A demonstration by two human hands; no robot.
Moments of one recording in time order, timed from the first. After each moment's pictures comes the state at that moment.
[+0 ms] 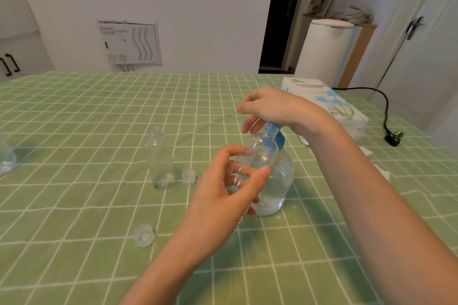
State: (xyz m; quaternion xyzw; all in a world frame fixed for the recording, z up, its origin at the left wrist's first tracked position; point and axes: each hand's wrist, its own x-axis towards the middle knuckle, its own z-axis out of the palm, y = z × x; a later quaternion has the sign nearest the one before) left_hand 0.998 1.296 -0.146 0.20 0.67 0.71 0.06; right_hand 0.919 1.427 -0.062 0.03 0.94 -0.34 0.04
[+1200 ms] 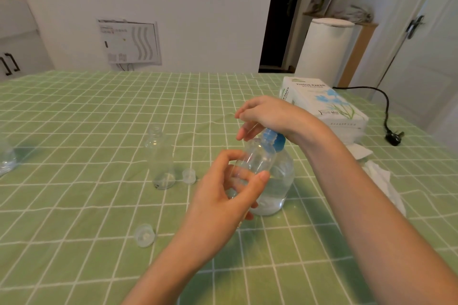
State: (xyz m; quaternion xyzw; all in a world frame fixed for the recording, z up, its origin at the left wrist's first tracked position) left_hand 0.999 1.295 -0.151 0.20 0.68 0.70 0.05; right_hand 0.919 1.428 -0.074 0.03 0.92 -0.38 0.06
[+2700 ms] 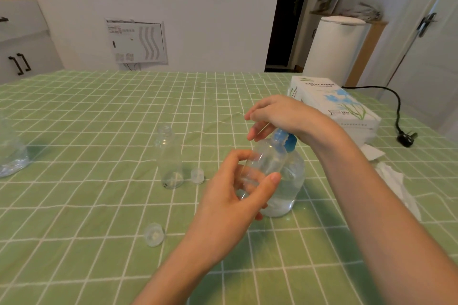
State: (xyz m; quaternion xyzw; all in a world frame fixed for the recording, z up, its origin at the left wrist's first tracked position) left_hand 0.997 1.293 -0.151 0.21 0.68 0.70 0.06; right_hand 0.916 1.430 -0.075 0.04 0.92 -0.38 0.04
